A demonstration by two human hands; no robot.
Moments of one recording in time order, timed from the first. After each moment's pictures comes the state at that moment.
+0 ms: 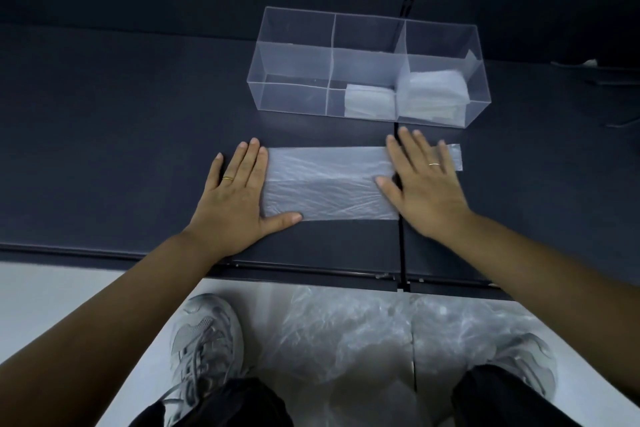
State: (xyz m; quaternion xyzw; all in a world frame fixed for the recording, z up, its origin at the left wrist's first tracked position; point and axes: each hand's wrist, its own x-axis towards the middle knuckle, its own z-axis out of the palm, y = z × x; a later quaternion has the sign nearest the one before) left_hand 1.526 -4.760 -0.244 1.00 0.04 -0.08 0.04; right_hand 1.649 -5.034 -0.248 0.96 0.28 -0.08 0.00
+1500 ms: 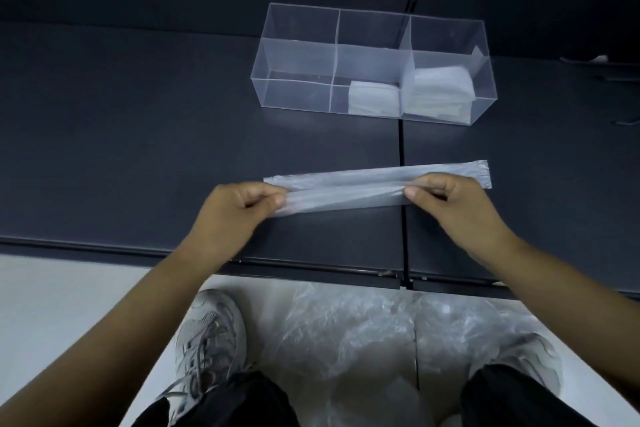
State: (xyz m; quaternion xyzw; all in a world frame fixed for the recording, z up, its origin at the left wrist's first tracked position) left_hand 1.504 -4.781 -0.206 0.84 0.18 -0.02 0.51; right_hand 1.615 -5.057 -0.206 0.85 0.12 -0.19 -0.48
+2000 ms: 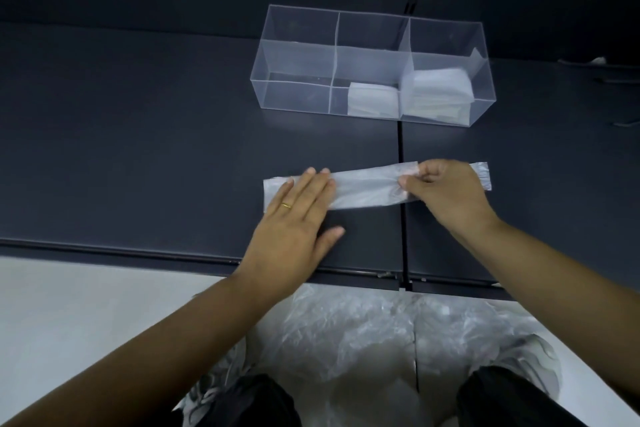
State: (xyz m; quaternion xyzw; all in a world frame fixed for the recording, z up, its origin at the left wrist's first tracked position) left_hand 1.503 -4.838 -0.219 0.99 -0.05 0.02 0.15; right_hand 1.635 -5.037 -0.215 0.88 0.01 -0.16 -0.44
